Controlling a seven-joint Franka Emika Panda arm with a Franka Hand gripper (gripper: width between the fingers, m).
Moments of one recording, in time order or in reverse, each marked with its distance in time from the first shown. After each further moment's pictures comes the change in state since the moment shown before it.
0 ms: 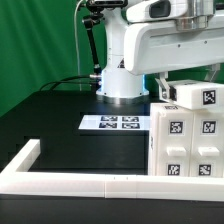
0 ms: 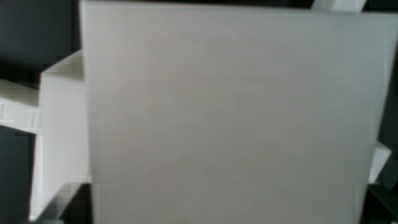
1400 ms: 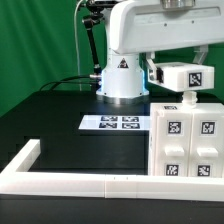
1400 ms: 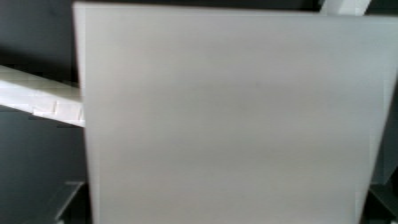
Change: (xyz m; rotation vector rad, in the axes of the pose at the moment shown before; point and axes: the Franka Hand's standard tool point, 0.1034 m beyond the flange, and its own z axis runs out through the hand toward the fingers) arm -0.005 0.014 -0.026 -0.001 -0.010 0.009
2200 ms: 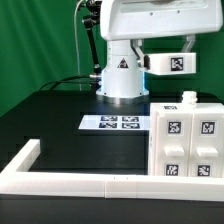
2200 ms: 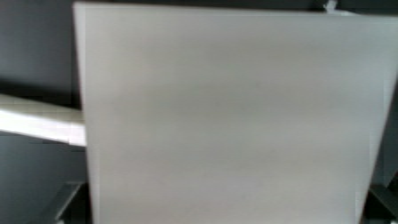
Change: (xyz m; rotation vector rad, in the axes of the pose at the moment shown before) arm -0.031 0.005 -0.020 -0.029 0.053 0.053
